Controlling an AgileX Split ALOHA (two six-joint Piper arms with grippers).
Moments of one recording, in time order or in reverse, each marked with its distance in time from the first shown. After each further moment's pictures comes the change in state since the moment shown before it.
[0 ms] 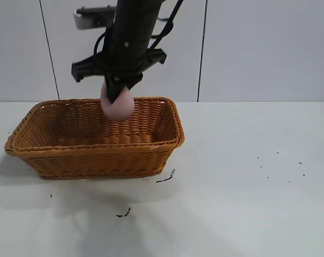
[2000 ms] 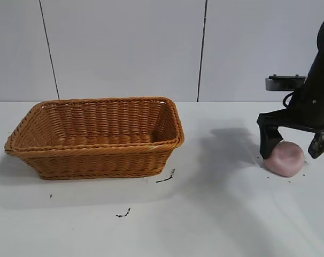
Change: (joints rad) left arm 0.000 0.000 0.000 0.000 0.000 0.000; right arm -0.637 -0.370 0.838 0.153 -0.259 -0.090
